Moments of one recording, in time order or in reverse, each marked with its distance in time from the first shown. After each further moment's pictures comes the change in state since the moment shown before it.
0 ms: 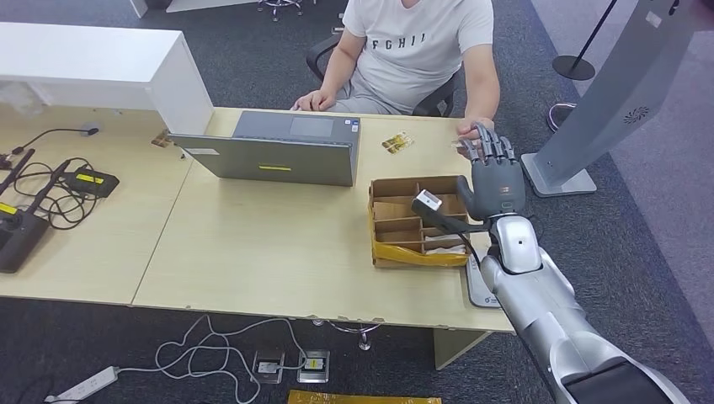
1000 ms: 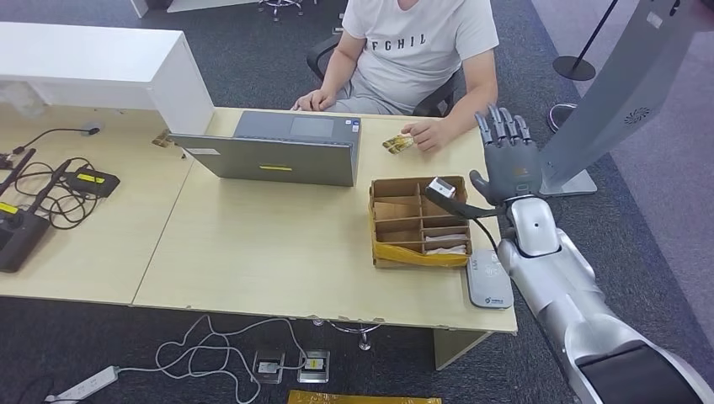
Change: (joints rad) left arm 0.001 0.000 -0.003 0.000 0.027 0.005 0.000; right arm -0.088 -0.067 -0.009 0.046 0.073 0.008 -0.021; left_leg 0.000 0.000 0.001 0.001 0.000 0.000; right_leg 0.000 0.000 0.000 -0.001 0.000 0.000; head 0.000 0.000
